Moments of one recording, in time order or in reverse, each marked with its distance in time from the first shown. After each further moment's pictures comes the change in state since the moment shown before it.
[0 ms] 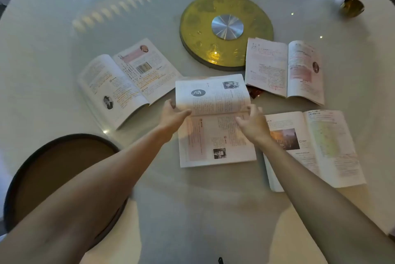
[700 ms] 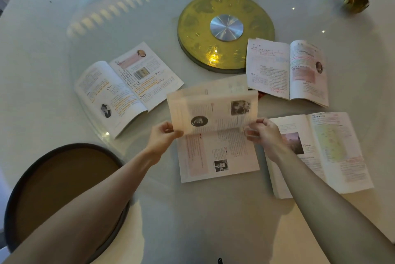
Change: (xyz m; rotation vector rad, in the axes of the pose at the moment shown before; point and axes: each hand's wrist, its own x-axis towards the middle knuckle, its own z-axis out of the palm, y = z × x) left_hand 0.005 -0.049 -0.021 -0.102 -0.086 0.019; right_hand 0.012 0.039 -0.011 0.779 -0.049 0.330
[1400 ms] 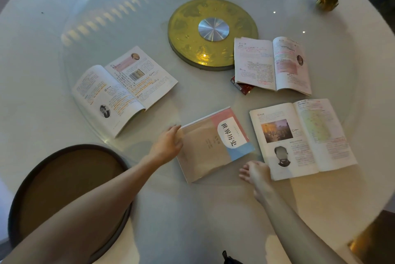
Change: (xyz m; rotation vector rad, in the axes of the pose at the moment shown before) left_hand -0.021 -0.028 0.003 0.814 -0.121 0.343; right_hand -0.094 0.124 0.018 0.126 0.352 0.260
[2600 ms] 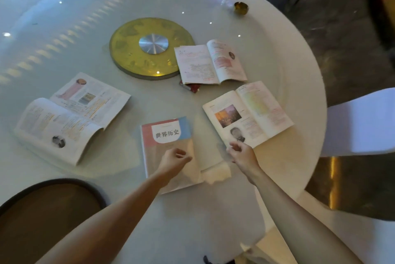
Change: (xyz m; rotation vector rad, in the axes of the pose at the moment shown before) left_hand -0.054 0.089 0.068 -0.405 -0.271 -0.125; right_hand -0.029 0.004 -0.082 -0.190 -0.005 -0.373
